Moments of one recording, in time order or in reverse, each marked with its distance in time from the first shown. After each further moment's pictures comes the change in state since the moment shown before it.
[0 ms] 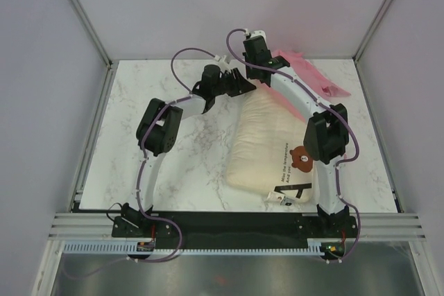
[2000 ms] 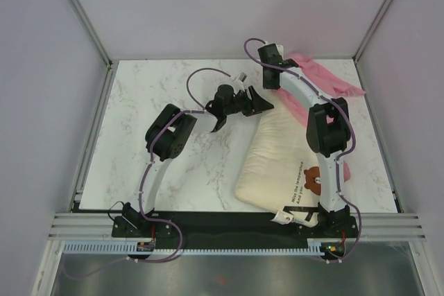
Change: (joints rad) left arm -0.142 -0.014 -0.237 0.296 0.013 -0.215; right arm -0.129 0.066 -0.070 -0.098 0.035 0.090
